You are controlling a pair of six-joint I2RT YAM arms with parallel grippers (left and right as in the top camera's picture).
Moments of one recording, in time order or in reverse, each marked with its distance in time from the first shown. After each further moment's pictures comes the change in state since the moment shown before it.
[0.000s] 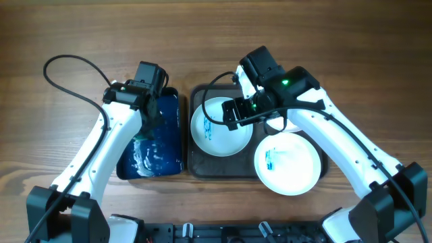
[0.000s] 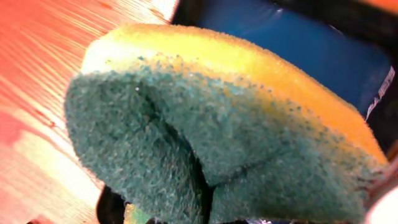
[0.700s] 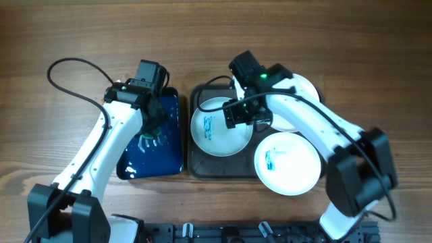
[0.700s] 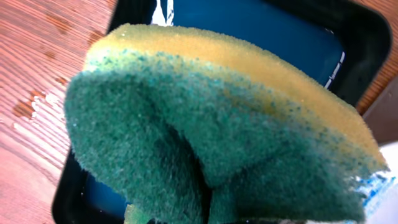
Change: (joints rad) left arm 0.000 0.010 0.000 0.046 0.146 0.010; right arm 0.000 0.236 0.000 0.040 0.032 0.099
